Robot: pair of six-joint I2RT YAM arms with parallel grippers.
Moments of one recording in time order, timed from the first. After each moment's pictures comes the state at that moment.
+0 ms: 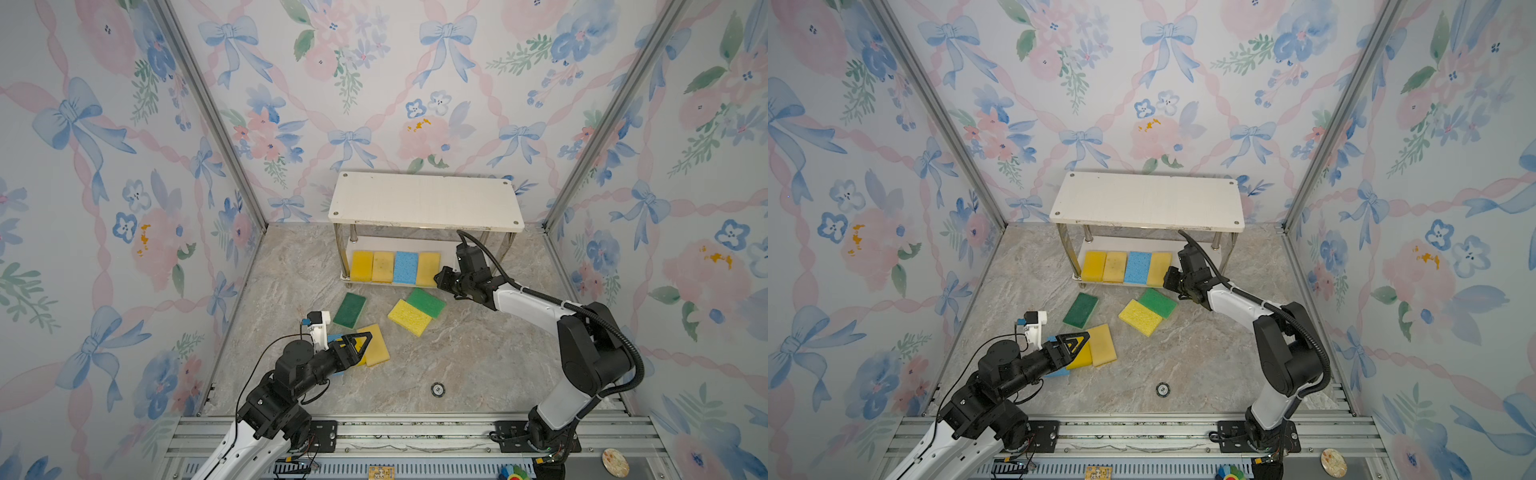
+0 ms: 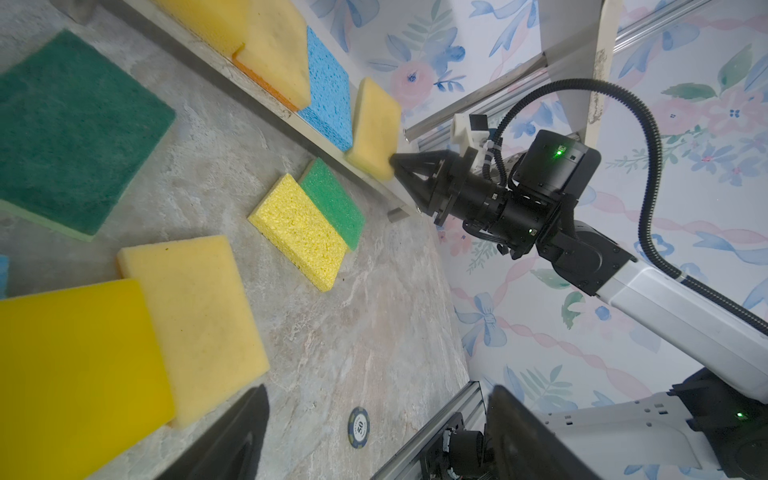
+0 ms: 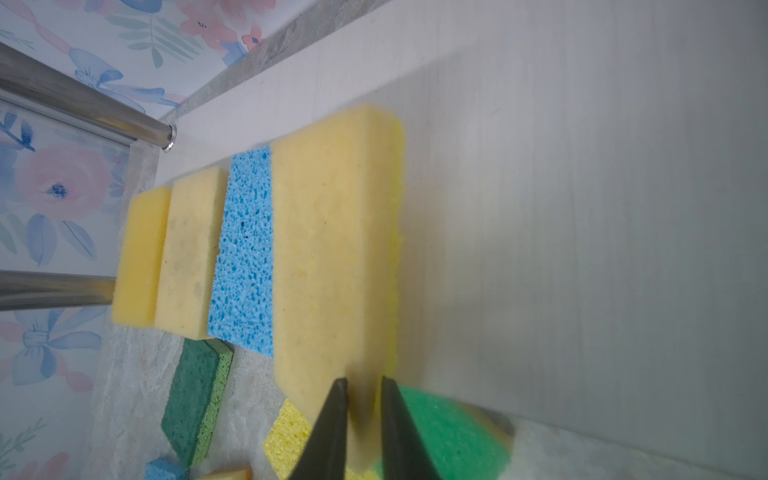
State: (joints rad) left arm -0.58 0.30 0.34 -0.35 0.19 -0.99; right arm 0.46 1.71 1.09 -0.10 -0.12 0.67
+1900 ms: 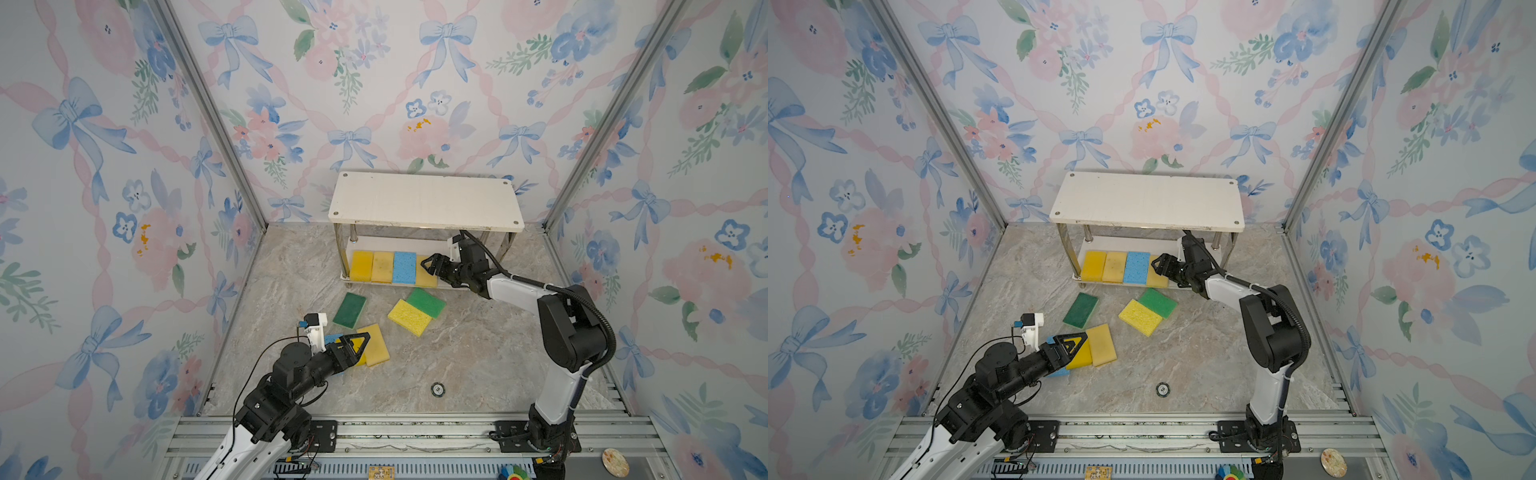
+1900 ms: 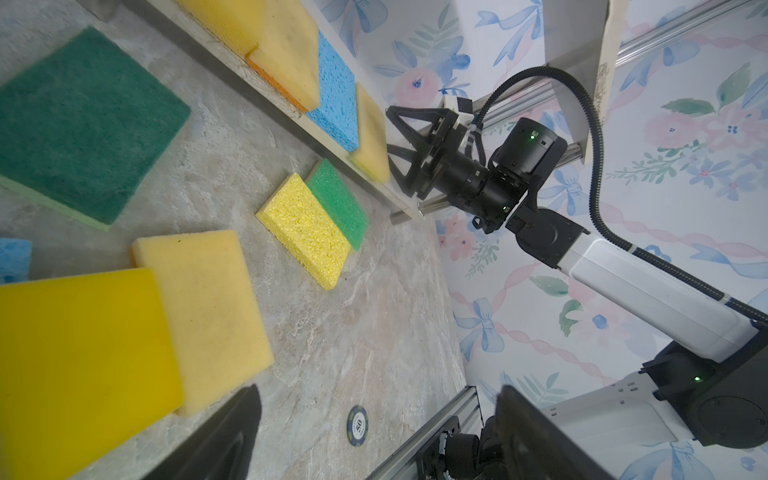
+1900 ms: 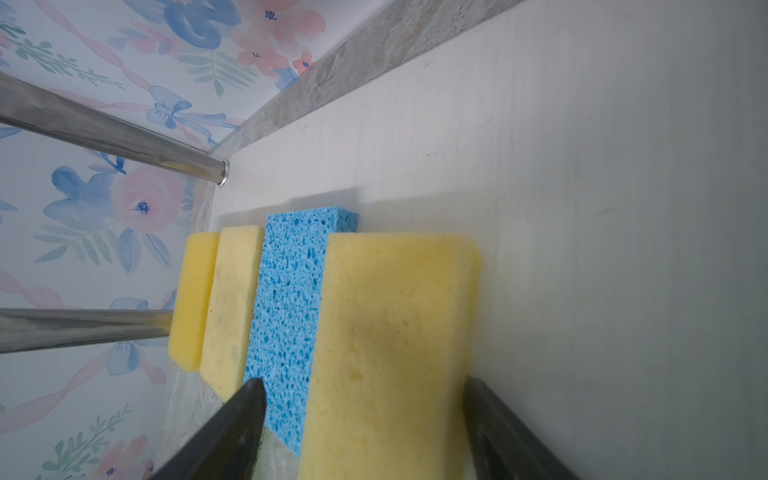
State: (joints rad) left arm -0.57 0.25 0.34 -0.40 0.18 -1.02; right arm 0.38 1.88 1.19 0.07 -0.31 0.71
